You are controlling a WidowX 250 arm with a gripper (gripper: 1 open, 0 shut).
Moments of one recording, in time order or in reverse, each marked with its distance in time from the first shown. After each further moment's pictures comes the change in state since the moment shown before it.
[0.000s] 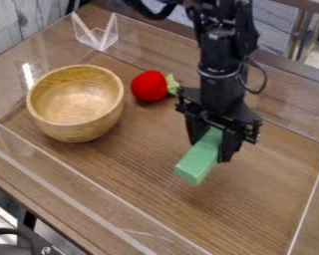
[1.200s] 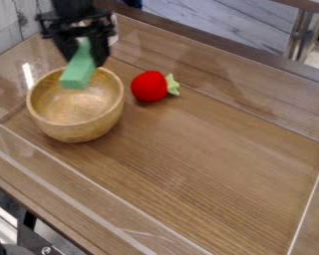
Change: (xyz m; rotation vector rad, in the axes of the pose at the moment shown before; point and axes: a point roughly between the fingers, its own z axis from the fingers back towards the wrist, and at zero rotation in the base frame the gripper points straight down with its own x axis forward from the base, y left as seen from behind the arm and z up) arm -0.006 0.157 0.078 -0.053 -0.086 0.372
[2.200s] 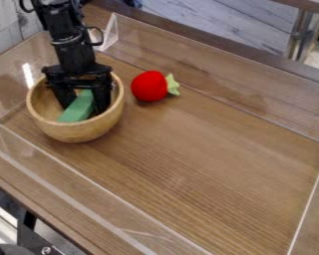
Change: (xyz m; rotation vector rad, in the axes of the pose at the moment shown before) arm -0.012 0.054 -0.080 0.024 0.098 0.102
